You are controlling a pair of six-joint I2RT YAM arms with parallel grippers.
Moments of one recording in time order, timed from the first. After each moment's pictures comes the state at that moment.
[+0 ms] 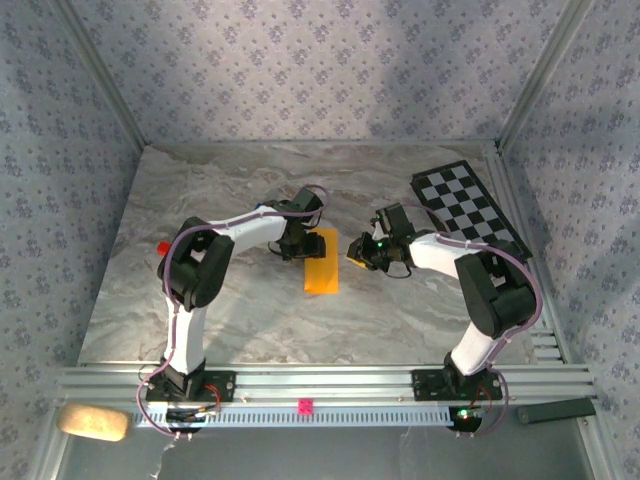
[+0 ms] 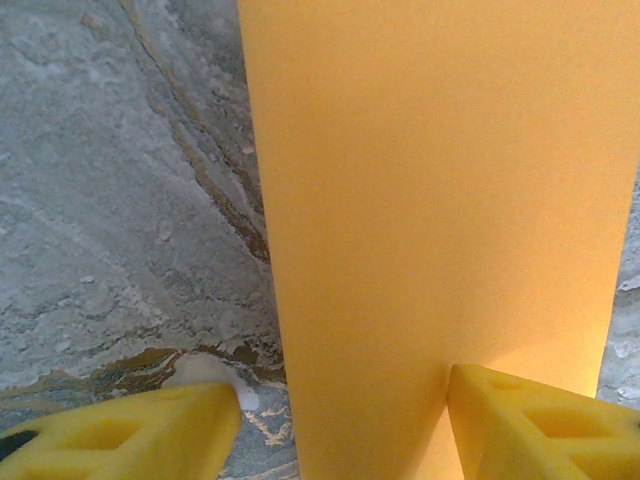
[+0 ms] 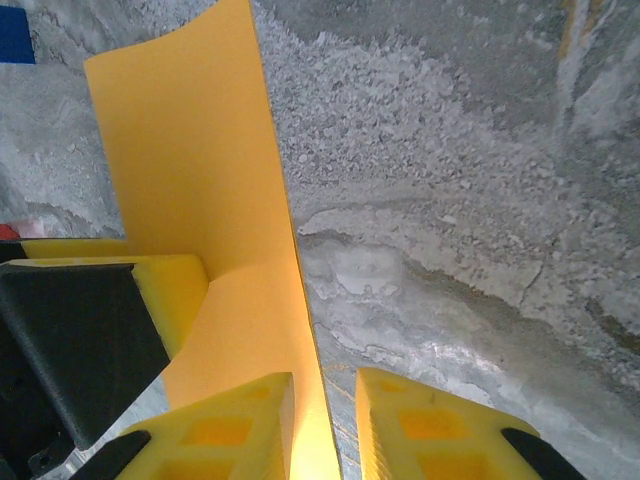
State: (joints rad) left arm -0.65 2.02 1.39 -0.66 0.09 -0.62; right arm 0.43 1.68 0.86 -0.13 -0.46 0.82
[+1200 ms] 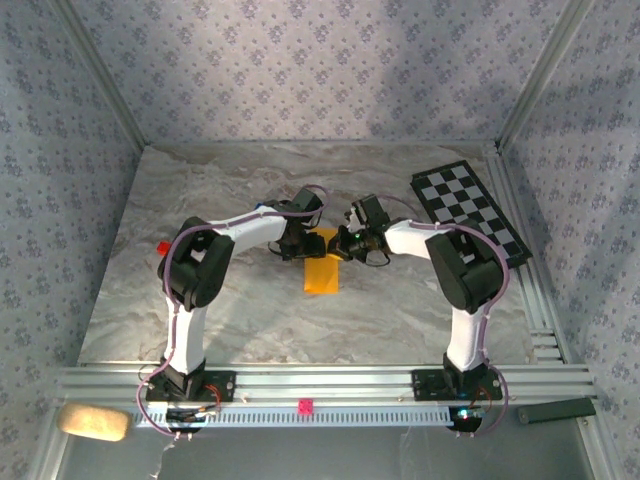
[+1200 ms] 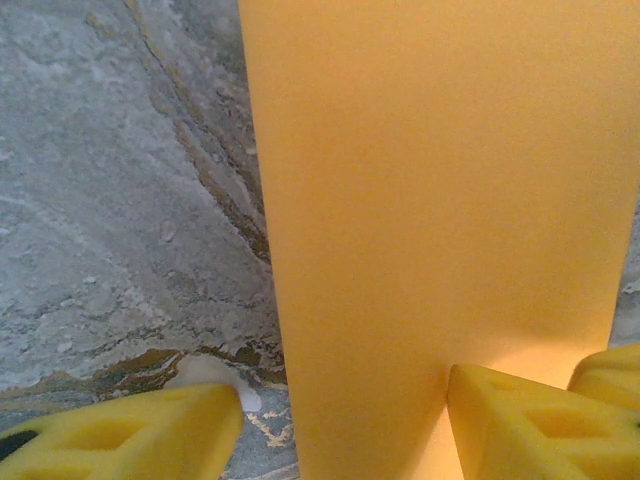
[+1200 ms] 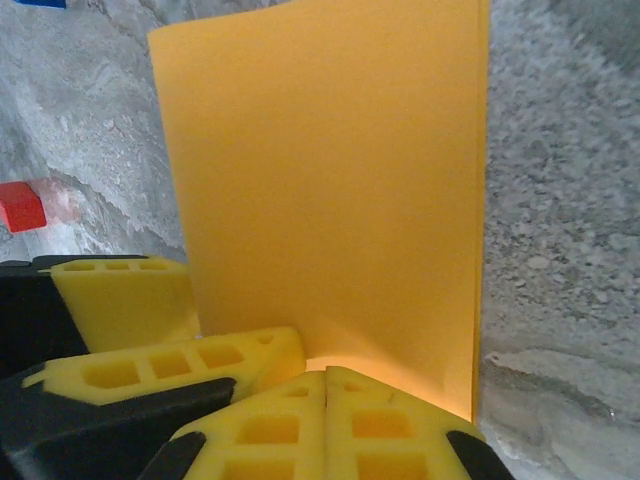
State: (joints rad) left arm -0.65 2.03 1.39 -0.66 0.09 -0.62; right arm 0.50 1.92 1.07 -0.11 -0.55 0.80
